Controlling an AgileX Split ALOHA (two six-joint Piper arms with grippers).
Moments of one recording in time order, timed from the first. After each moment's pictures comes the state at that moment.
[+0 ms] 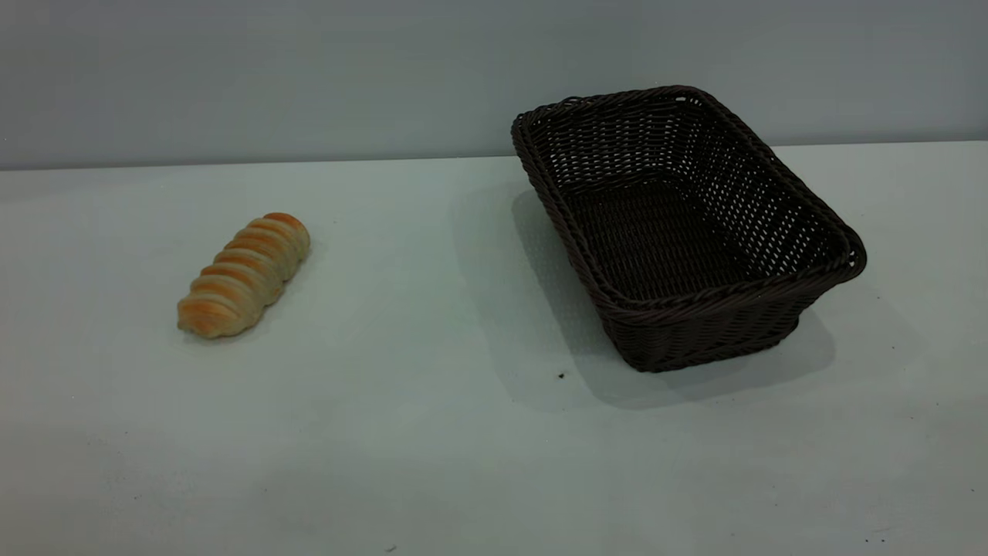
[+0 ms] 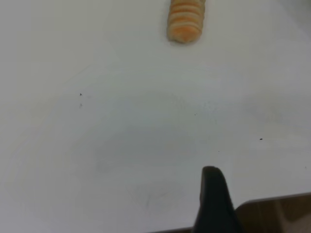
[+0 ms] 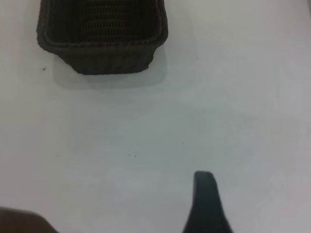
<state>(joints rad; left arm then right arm) -0.05 -0.02 -0.49 -0.03 1.14 0.03 0.10 -0.02 -0.47 0.01 1.14 -0.09</state>
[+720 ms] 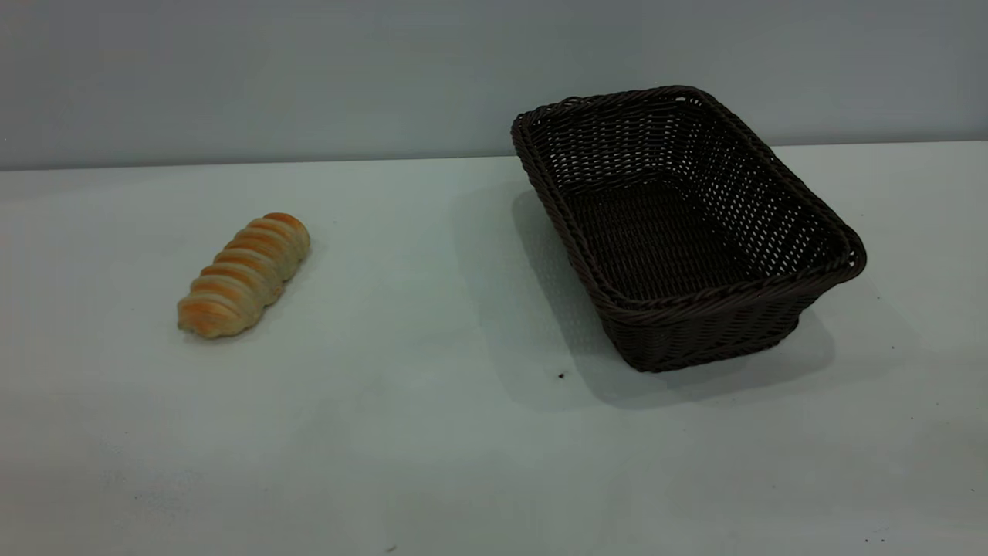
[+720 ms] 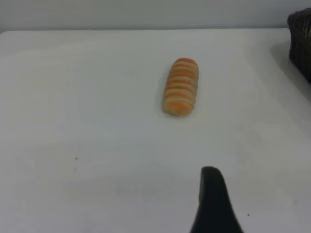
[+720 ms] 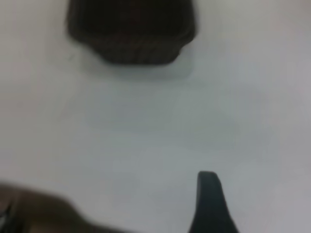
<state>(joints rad) -0.05 0.07 -0.52 -0.04 0.90 -0.06 0.10 0.24 -0.53 0.13 1.06 -0.19</state>
